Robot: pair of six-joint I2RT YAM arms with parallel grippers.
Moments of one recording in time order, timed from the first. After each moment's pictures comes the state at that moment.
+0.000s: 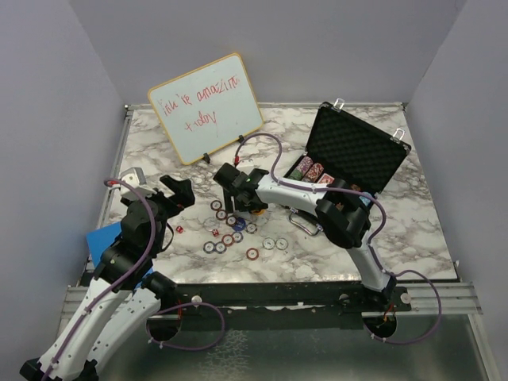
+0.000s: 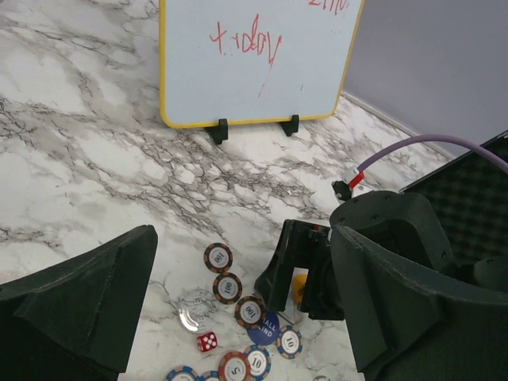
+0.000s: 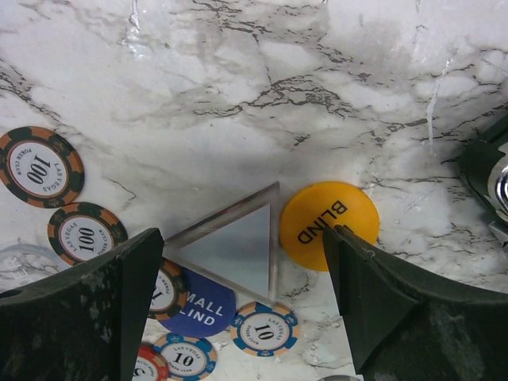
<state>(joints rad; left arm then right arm) -0.53 0.46 0.70 -0.45 -0.54 -0.62 0.98 2.18 1.70 -0.70 0.36 0.76</state>
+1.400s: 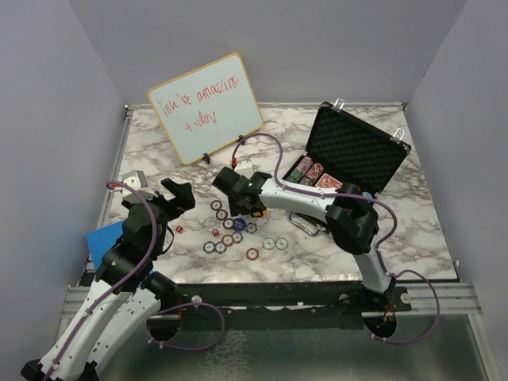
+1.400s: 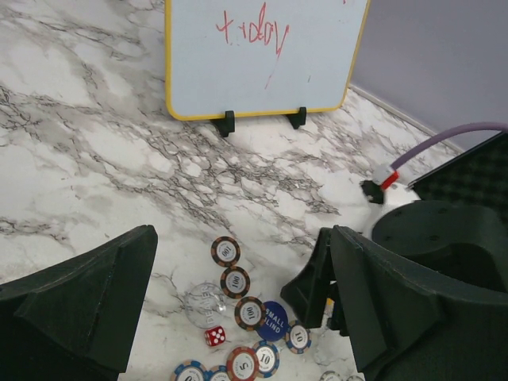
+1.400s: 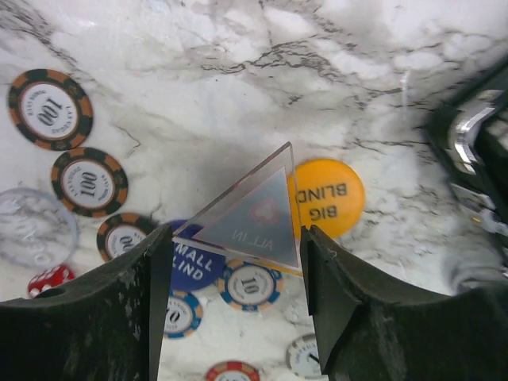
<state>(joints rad) -0.53 0.44 0.66 -0.46 -0.54 -0.62 1.03 2.15 1.69 -0.74 0.41 0.72</state>
